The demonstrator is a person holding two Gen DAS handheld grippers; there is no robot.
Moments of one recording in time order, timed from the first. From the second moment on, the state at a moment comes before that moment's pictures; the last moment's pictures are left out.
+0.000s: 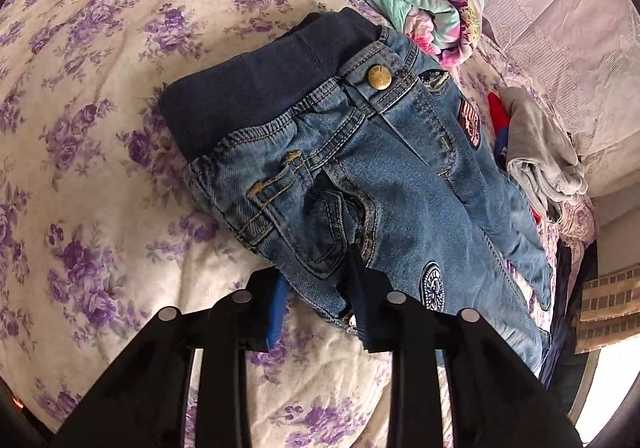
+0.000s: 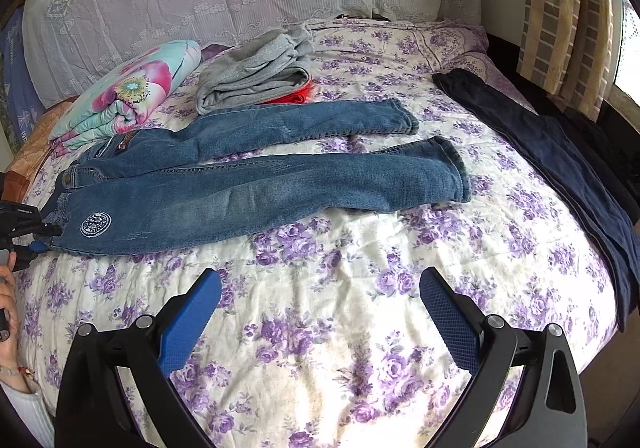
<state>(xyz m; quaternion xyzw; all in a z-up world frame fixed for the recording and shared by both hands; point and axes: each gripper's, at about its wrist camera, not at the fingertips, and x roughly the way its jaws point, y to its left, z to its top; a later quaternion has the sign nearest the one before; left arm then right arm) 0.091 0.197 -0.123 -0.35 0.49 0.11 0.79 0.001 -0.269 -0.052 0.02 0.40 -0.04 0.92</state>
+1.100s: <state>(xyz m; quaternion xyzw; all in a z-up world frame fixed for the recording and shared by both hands) 0.082 0.189 -0.121 -0.30 0.46 0.14 0.83 0.141 -0.415 -0.124 0.34 0.42 -0.01 0.85</state>
